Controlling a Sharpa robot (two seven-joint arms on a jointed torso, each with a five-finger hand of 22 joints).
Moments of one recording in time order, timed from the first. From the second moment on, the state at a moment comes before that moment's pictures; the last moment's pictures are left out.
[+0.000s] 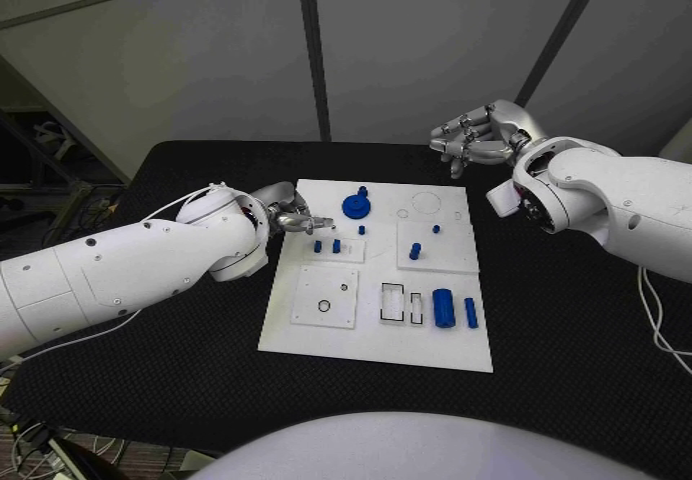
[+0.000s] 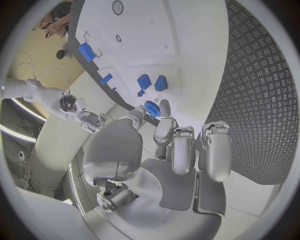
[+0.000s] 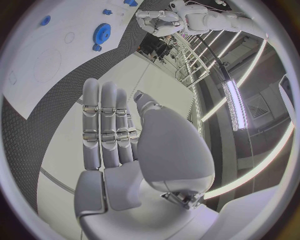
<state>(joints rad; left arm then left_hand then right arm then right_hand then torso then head) 1.11 -0.80 0.06 1.53 -1.21 -0.23 -0.52 0.93 -0.08 0.24 0.14 0.14 0.94 0.03 0.66 0.66 1.35 -0.04 1.25 1.12 1.47 -0.09 1.57 1.31 0.06 1.47 0.02 1.49 1.31 1.28 -0.77 -0.01 1.34 -0.65 -0.38 0.09 1.41 -0.13 0.17 0.24 0.26 1.02 0.14 0.07 0.07 1.37 0.05 0.22 0.52 1.42 -0.02 0.37 0.61 0.17 1.25 0.08 0.66 0.44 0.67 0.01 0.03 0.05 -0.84</state>
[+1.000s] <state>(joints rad) 1.20 -0.62 0.03 1.36 -1.31 -0.22 -0.13 1.36 -0.17 0.30 0.02 0.14 0.86 0.12 0.31 0.29 0.86 0.10 0.54 0.33 1.10 0.03 0.85 0.72 0.19 1.10 0.13 0.58 0.89 1.28 -0.77 -0.01 1.35 -0.65 -0.41 0.09 1.42 -0.14 0.19 0.24 0.33 1.02 0.15 0.08 0.07 1.28 0.07 0.14 0.48 1.35 0.01 0.26 0.60 0.17 1.20 0.10 0.60 0.41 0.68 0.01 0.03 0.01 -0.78</state>
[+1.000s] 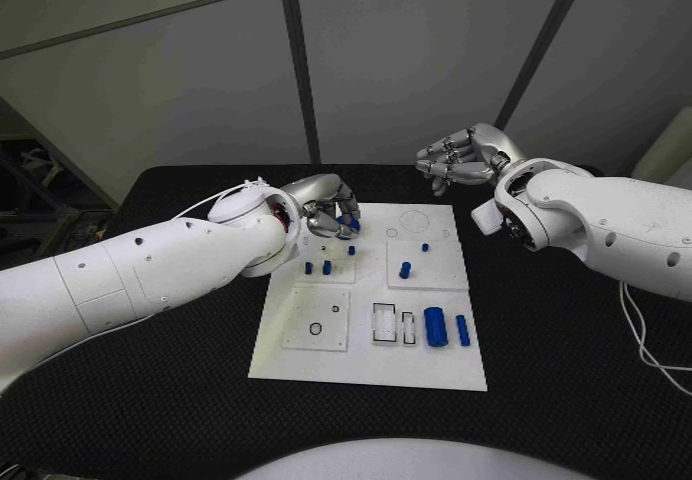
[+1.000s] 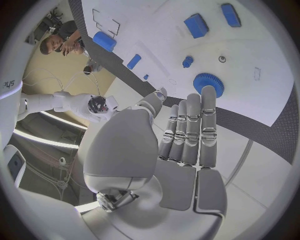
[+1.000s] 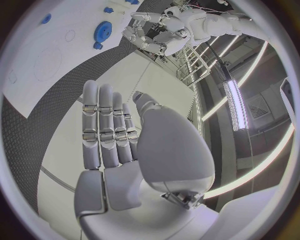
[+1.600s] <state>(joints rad) 1.19 -0.58 -0.03 1.33 -1.47 -0.17 -0.09 1.38 -0.16 0.25 0.03 0.14 0.94 0.12 0.24 0.22 0.92 0.09 0.48 0.22 1.30 0.02 1.24 0.96 0.13 1.34 0.12 1.02 1.21 1.28 -0.76 -0.01 1.35 -0.65 -0.42 0.09 1.43 -0.14 0.20 0.24 0.33 1.02 0.16 0.08 0.07 1.26 0.08 0.11 0.41 1.33 0.01 0.20 0.57 0.17 1.18 0.11 0.55 0.37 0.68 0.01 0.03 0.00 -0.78</state>
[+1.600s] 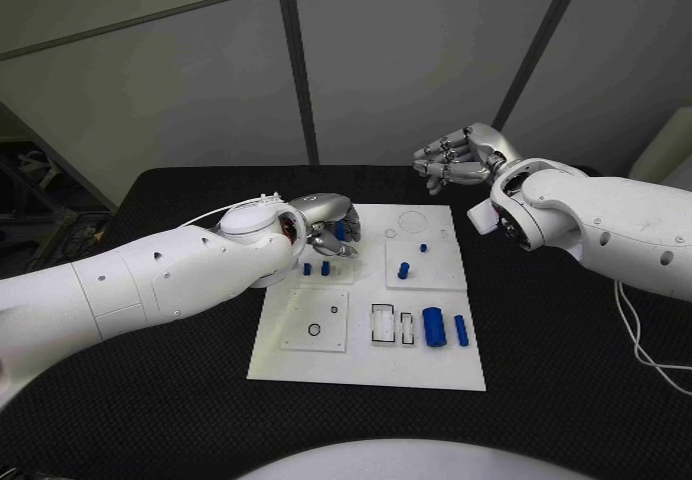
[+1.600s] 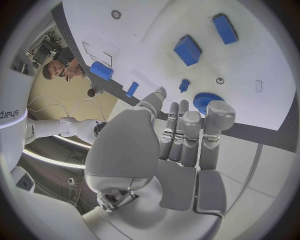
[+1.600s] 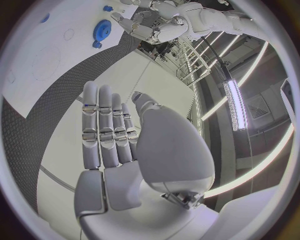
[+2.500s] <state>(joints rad) 1.17 -0.54 -0.03 1.26 -1.49 -0.16 -0.09 1.40 -0.14 0.29 0.03 0.14 0.97 0.12 0.21 0.19 0.96 0.09 0.43 0.17 1.39 0.01 1.34 1.06 0.13 1.42 0.11 1.21 1.31 1.28 -0.75 -0.01 1.35 -0.65 -0.42 0.09 1.43 -0.14 0.20 0.24 0.33 1.02 0.16 0.08 0.07 1.26 0.08 0.11 0.41 1.33 0.01 0.20 0.57 0.17 1.18 0.11 0.55 0.37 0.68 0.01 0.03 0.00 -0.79</state>
